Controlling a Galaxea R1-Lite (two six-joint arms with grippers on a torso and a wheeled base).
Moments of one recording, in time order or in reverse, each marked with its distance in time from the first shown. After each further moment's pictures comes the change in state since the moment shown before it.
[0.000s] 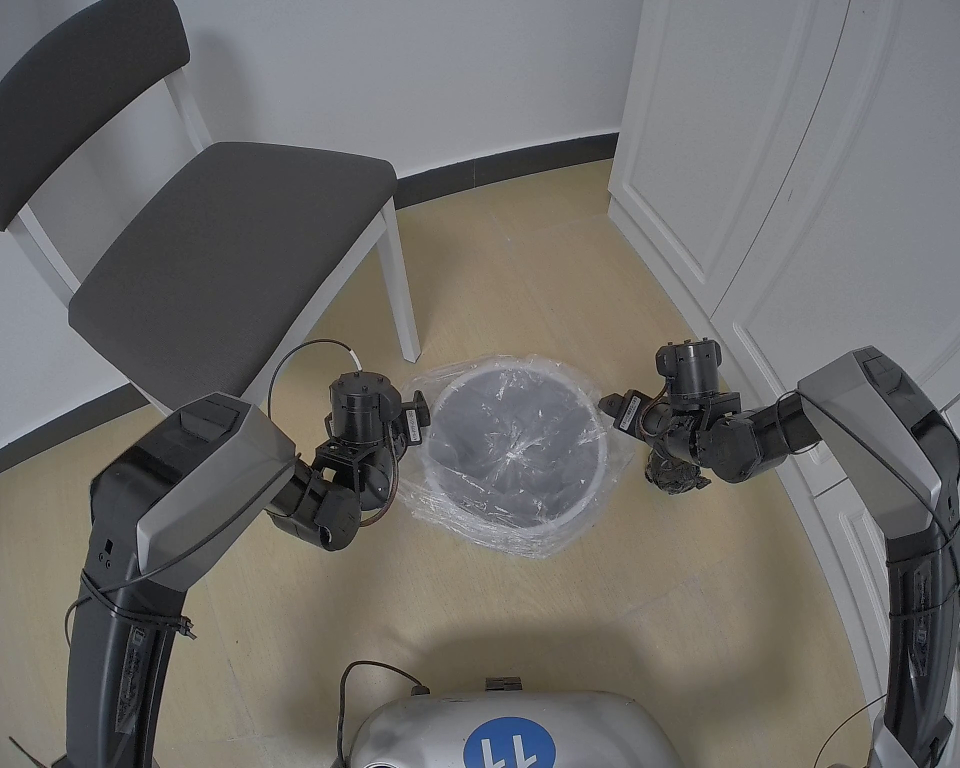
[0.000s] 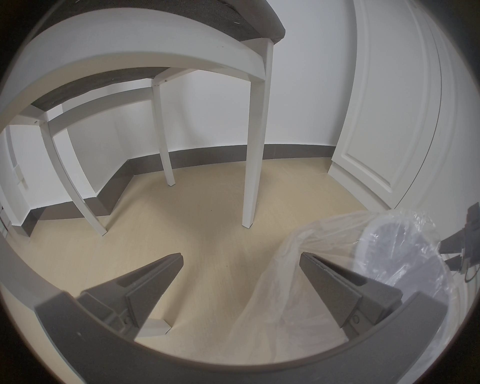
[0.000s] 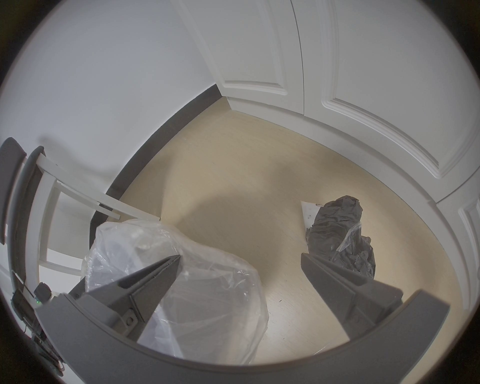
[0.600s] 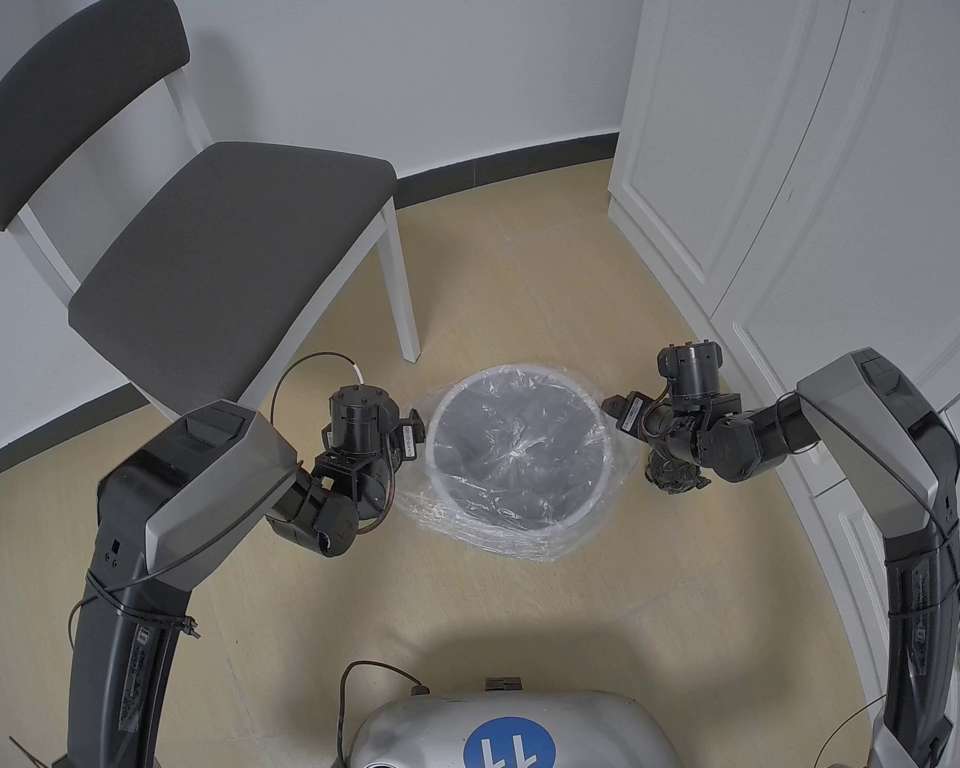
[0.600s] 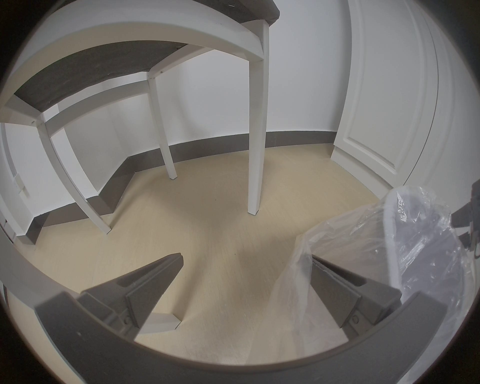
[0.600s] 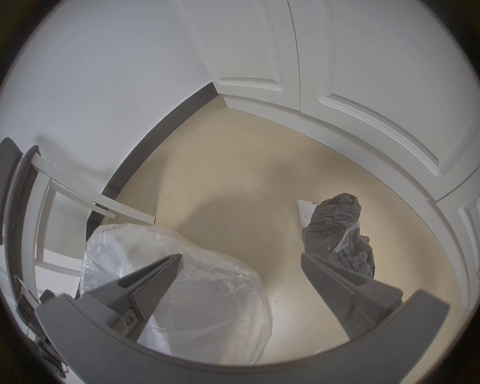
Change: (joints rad) left arm 0.014 0.028 0.007 0.020 -0.001 0.037; right arm -0.010 0.014 -0.013 0.009 0.001 0.000
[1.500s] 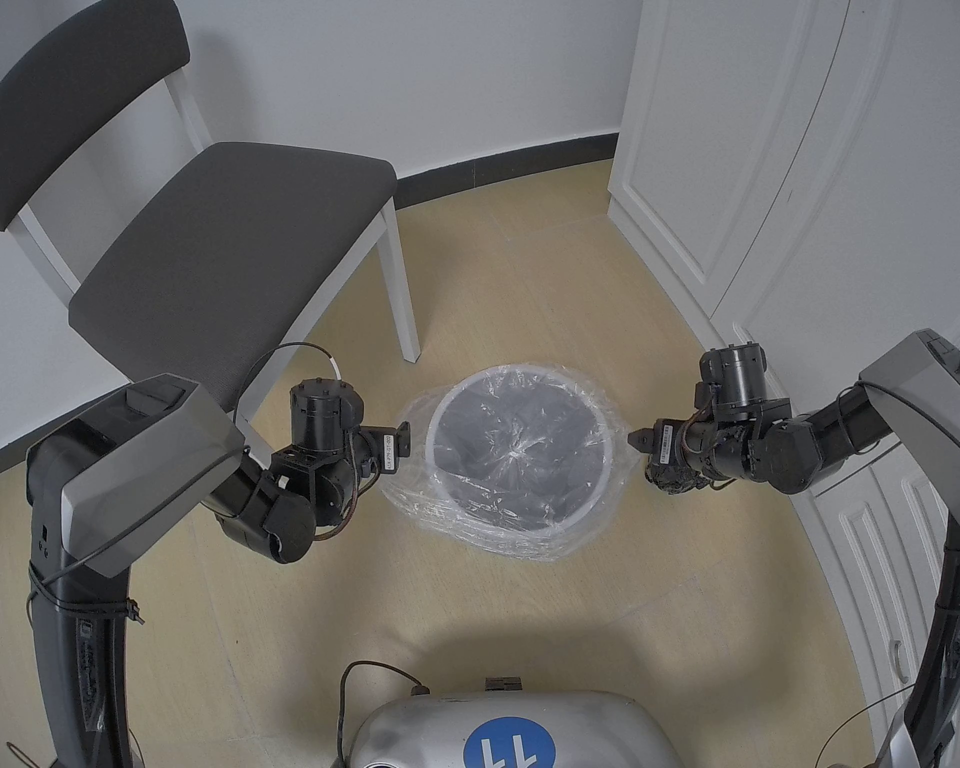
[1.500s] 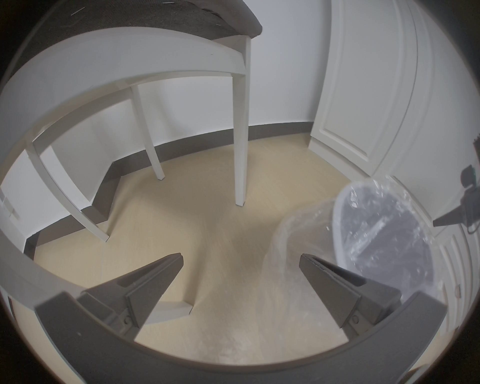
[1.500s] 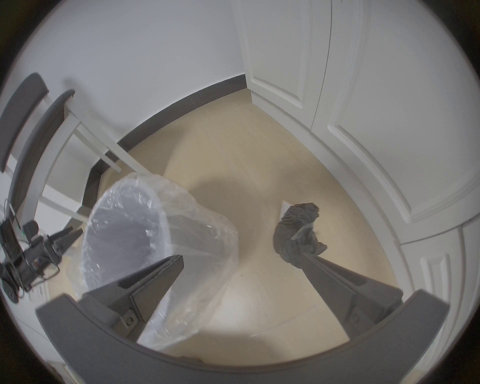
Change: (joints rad) left arm 0.018 -0.204 0.280 -0.004 -0.155 0.067; right arm -0.010 -0.237 0.327 -0.001 0.033 -0.326
